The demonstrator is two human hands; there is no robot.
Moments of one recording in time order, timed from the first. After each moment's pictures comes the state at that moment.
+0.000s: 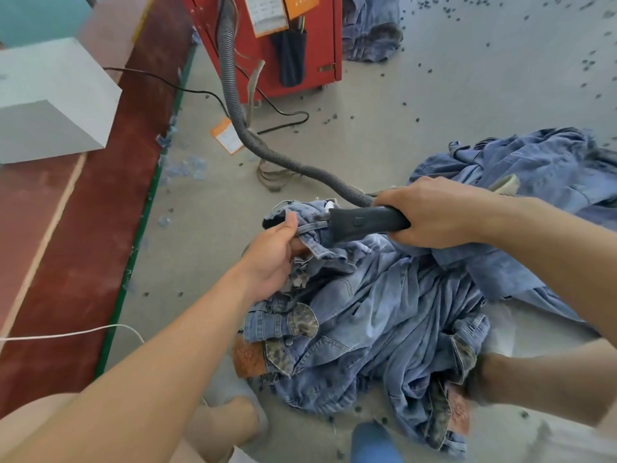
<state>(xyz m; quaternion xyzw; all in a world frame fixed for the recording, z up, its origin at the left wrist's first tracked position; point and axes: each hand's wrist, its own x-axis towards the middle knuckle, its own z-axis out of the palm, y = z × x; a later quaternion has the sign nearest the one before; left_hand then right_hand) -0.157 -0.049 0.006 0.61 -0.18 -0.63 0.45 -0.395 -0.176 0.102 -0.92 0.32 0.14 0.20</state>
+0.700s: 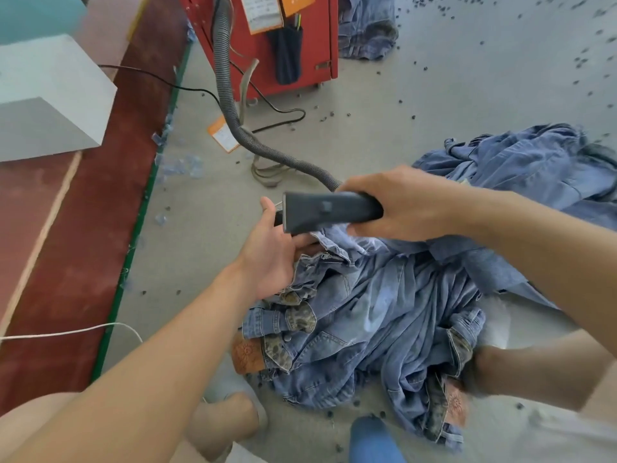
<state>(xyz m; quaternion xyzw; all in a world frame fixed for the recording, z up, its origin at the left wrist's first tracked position) -0.157 -0.043 0.015 0.54 -0.17 -0.71 0.42 -0.372 -0.161 0.113 -0.92 0.26 0.02 0.30</state>
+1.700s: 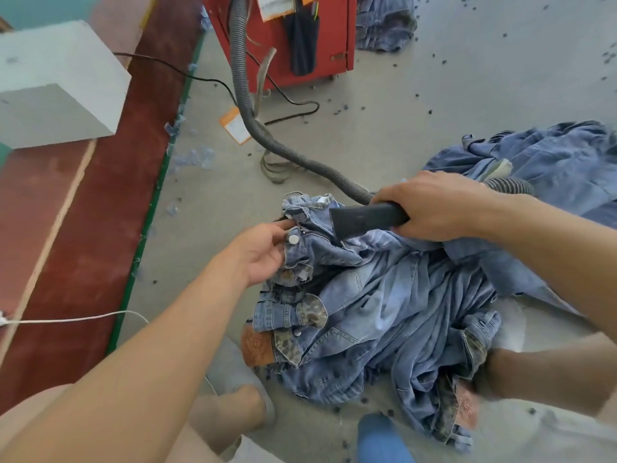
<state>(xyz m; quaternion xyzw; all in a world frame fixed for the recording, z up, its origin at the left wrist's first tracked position) -0.131 -0.041 0.018 0.59 0.01 -0.65 0.47 -0.373 -0.168 0.089 -0.93 0.32 0.13 0.14</state>
